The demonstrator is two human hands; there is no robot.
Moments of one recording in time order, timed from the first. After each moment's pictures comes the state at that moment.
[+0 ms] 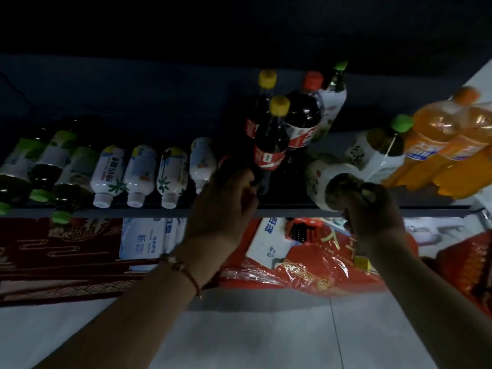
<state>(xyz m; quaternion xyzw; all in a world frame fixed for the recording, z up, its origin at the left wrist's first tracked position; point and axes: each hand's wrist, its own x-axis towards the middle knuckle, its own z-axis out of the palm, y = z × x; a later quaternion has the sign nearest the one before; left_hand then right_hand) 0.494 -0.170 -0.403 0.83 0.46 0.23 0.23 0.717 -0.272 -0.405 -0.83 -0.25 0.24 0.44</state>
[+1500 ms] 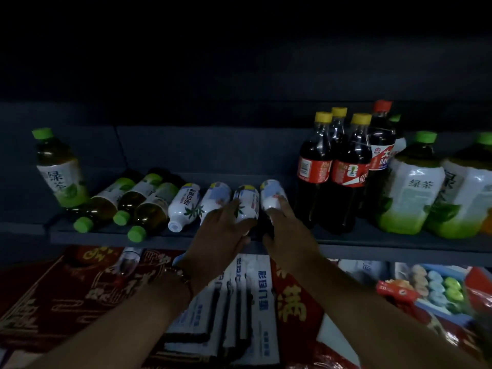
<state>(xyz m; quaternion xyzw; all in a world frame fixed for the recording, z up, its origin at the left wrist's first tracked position) 0.354 -0.070 -0.539 0.91 0.33 0.23 -0.12 0.522 -0.136 -0.529 -0.72 -0.64 0.05 0.26</state>
